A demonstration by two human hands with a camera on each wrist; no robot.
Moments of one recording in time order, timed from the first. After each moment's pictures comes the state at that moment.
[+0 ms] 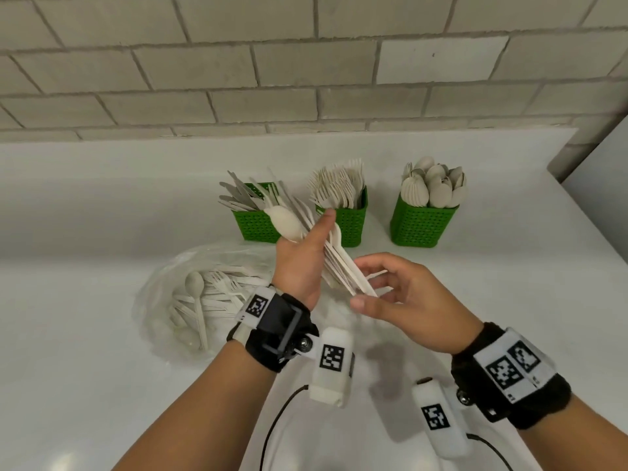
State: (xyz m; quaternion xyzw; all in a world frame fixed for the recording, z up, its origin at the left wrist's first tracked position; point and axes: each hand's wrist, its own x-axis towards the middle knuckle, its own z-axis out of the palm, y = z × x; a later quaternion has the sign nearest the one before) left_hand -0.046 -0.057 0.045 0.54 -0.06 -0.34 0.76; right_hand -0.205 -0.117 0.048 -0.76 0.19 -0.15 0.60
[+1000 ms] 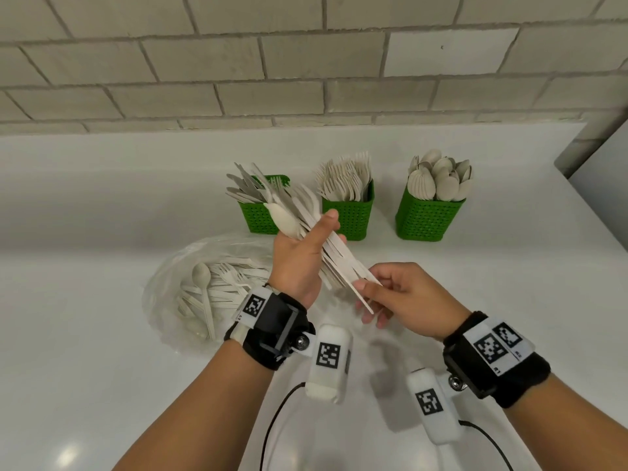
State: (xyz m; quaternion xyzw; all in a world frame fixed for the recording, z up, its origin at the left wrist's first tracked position) left_hand -0.048 -0.038 0.049 0.51 -0.09 -0.35 0.78; right_hand -0.193 -0.117 0.030 -0.73 0.28 -0.07 0.62
